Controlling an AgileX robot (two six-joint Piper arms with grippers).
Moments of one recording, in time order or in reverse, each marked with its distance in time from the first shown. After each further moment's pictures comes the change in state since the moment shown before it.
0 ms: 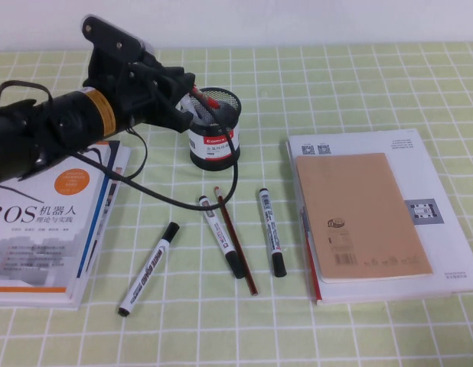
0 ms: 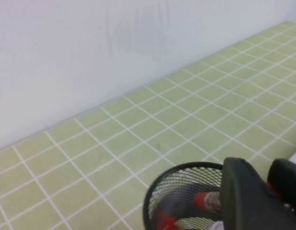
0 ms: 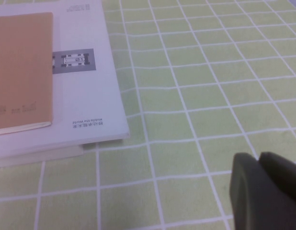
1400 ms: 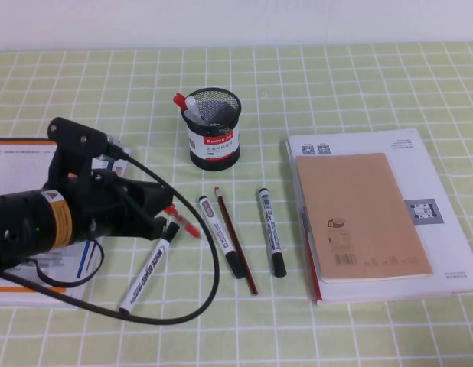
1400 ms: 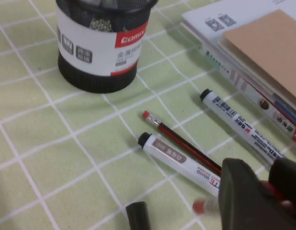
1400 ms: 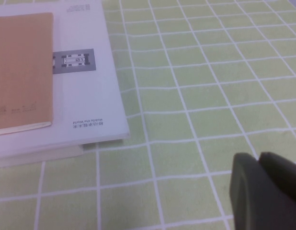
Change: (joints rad) right arm 0.000 0.000 0.000 0.000 0.000 0.000; left arm -0.001 -0.380 0.465 0.458 0.078 -0.620
